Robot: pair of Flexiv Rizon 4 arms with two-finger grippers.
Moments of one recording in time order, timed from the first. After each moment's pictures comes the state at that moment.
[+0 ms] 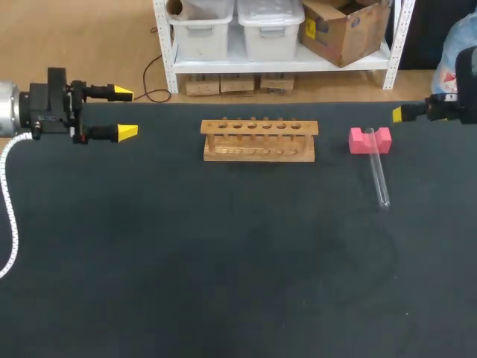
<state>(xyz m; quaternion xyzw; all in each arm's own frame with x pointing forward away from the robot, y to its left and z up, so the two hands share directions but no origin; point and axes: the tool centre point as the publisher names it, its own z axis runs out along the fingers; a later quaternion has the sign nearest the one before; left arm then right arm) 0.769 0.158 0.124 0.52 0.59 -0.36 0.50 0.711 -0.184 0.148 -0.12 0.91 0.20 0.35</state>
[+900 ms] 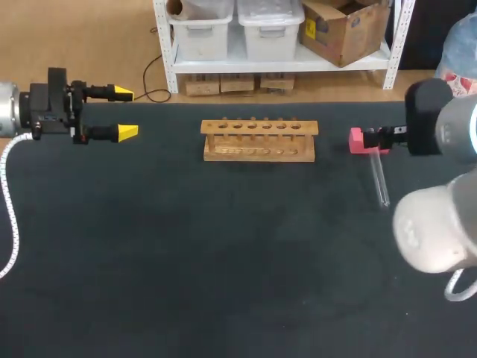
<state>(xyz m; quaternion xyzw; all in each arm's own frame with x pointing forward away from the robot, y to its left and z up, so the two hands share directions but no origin) 0.769 0.158 0.124 0.52 0.59 -0.36 0.51 0.716 -0.153 0.088 -0.09 0.91 0.09 0.39</state>
